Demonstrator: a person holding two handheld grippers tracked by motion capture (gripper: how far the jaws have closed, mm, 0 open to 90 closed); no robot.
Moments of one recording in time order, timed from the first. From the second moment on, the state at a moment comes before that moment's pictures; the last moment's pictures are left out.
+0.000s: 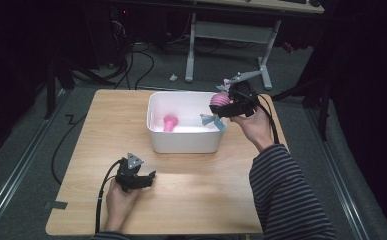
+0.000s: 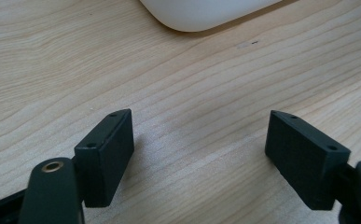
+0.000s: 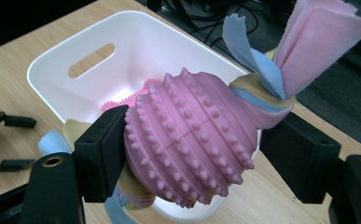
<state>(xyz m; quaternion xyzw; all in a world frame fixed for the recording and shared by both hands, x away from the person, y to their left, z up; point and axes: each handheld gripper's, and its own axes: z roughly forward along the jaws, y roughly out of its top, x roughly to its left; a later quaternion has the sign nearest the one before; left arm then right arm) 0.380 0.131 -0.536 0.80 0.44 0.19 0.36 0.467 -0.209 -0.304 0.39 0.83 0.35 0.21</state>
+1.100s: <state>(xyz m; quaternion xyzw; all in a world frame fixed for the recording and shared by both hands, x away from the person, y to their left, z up) 0.380 0.131 -0.536 0.80 0.44 0.19 0.36 0.500 -0.167 -0.361 0.38 0.86 0.28 0.17</state>
